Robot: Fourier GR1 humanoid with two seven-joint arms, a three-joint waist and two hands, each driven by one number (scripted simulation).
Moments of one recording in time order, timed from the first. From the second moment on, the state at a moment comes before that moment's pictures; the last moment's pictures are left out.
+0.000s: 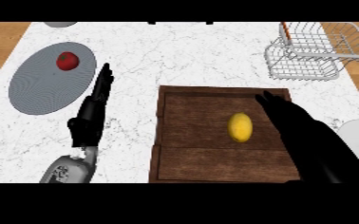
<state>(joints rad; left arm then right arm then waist) -0.16 0.21 -0.27 -1.53 0.03 0.37 0.01 -0.33 -0.73 0.59 -2.17 0.32 0.24 1.08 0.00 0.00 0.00</state>
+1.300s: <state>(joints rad) -0.15 0.14 -0.18 -1.53 -0.05 0.28 0.03 -0.18 -0.44 0.46 -1.99 0.56 0.36 0.92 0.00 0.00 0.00</state>
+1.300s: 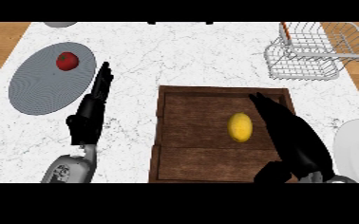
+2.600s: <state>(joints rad) -0.15 0.08 -0.10 -1.56 -0.12 0.20 0.06 -0.16 -0.21 0.34 -1.74 0.78 0.43 0.72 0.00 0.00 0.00</state>
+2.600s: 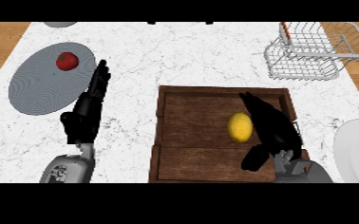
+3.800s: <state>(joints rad) -0.17 0.04 -0.08 -1.55 -0.15 0.18 0.06 -0.19 -0.14 0.35 -1.50 1.08 0.14 0.52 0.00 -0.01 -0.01</state>
